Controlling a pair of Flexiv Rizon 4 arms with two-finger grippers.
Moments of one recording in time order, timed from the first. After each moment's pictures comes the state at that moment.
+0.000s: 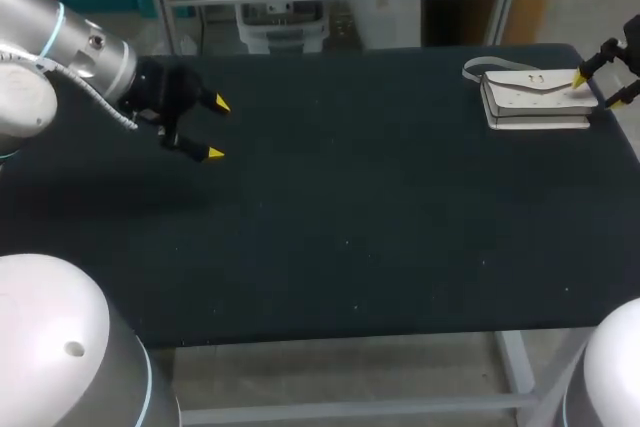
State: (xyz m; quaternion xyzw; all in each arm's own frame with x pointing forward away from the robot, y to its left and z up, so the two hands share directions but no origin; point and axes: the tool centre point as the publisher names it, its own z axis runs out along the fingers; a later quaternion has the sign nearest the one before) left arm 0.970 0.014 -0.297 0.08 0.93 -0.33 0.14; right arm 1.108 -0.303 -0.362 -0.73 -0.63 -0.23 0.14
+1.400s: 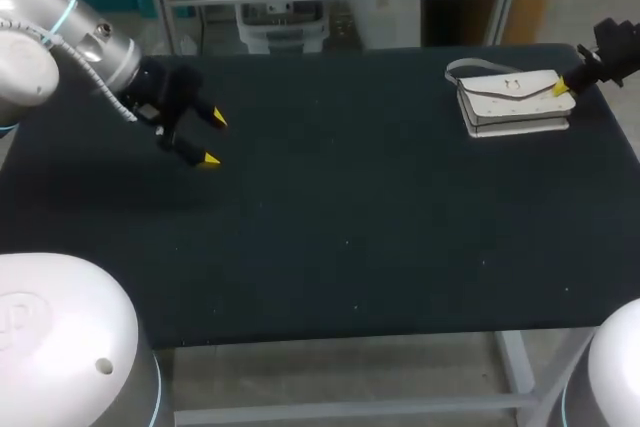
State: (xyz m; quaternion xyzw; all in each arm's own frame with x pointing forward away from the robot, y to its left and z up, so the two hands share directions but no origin) left arm 0.961 0.023 -0.317 0.04 0.95 -0.32 0.03; right arm 1.130 -0.244 -0.376 -0.68 -0.66 -0.28 0.18
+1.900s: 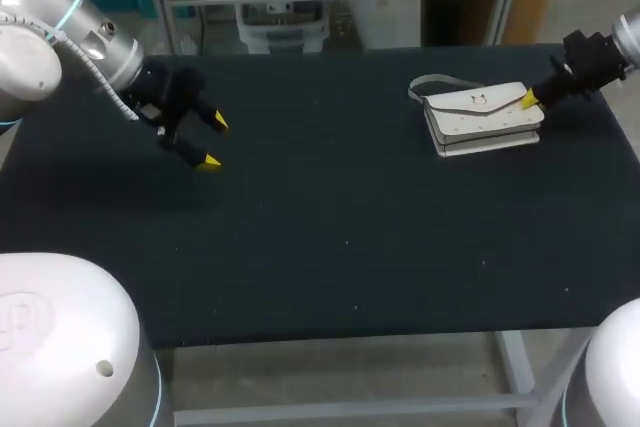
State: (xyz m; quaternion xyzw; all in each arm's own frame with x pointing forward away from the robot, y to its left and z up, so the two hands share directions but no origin) left arm 0.960 0.022 -0.320 0.04 0.95 -0.32 0.02; right arm 1.088 -0.174 -0.372 -0.66 -0.66 -0.30 0.22
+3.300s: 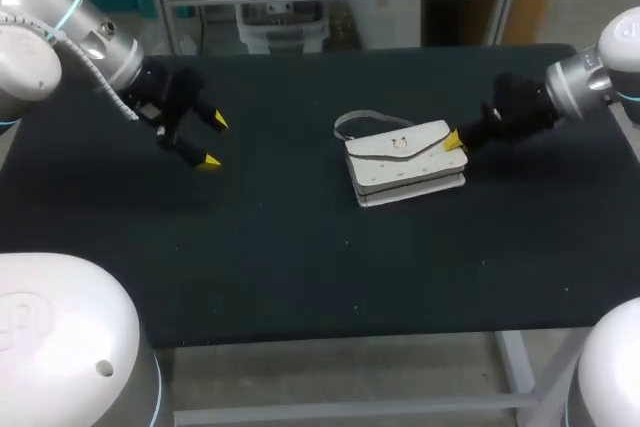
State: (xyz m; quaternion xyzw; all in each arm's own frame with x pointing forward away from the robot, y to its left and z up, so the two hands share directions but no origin) left arm 0.960 0.021 -0.320 0.04 0.95 -0.32 0.02; right arm 0.975 -0.004 -0.369 -0.61 -0.66 -0.35 0.28
